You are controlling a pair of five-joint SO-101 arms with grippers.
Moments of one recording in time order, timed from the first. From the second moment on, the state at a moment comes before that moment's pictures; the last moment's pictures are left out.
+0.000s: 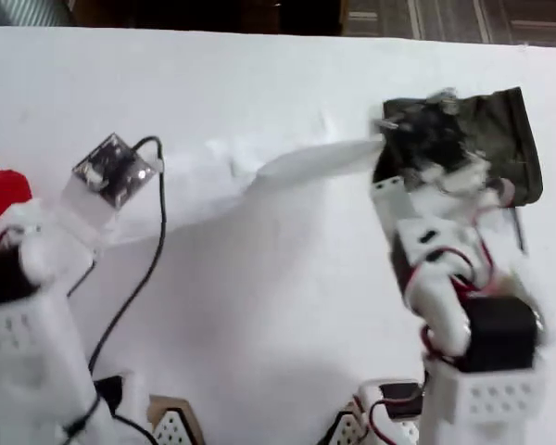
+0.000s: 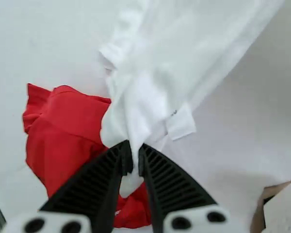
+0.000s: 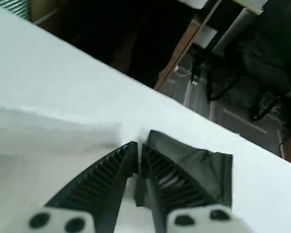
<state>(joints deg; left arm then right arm) -24.2 -47.6 17.4 98.3 -53.2 -5.8 -51.1 8.4 72.4 25.3</state>
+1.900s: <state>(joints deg) -31.5 -63.6 55.4 71.9 -56.5 -43.3 8.0 21.2 74.3 9.3</state>
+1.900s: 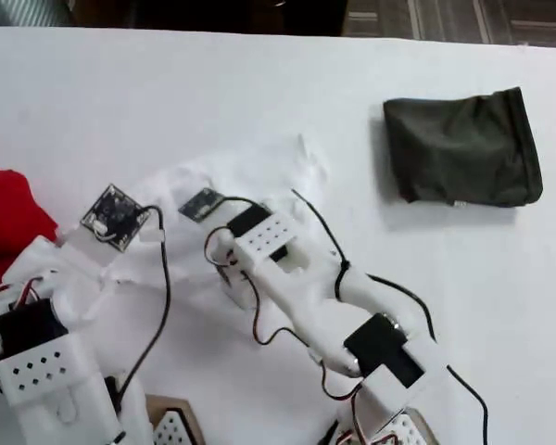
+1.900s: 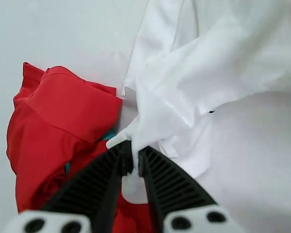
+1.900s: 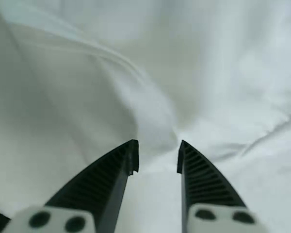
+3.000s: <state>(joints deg) -31.5 -63.6 55.4 71.9 -56.5 -40.0 14.7 20.0 74.3 9.3</state>
